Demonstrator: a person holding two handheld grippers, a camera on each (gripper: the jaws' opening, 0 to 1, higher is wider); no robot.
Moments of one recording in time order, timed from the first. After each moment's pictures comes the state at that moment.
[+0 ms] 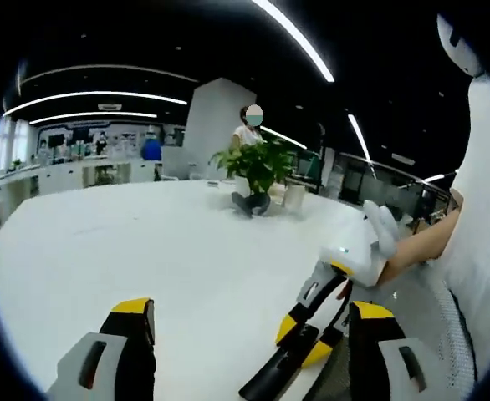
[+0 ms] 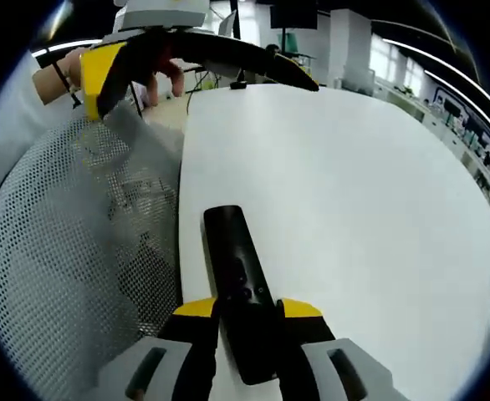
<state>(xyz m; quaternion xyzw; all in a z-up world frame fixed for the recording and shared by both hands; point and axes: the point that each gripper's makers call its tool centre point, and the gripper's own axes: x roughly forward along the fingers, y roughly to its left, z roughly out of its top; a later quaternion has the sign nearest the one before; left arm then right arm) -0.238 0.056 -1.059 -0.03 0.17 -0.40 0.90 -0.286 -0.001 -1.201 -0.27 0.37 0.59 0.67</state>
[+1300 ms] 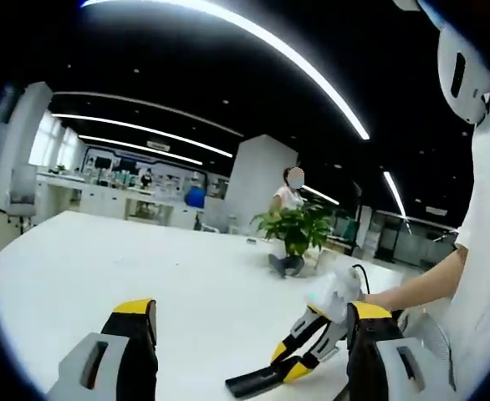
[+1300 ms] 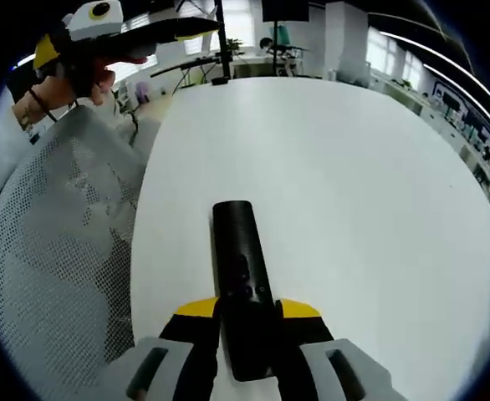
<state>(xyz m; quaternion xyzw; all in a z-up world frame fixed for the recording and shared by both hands) -0.239 0.093 -1.008 -0.09 0.07 -0.31 0.94 -0.219 -0.014 -1.198 -0.27 0.39 0.57 0.67</state>
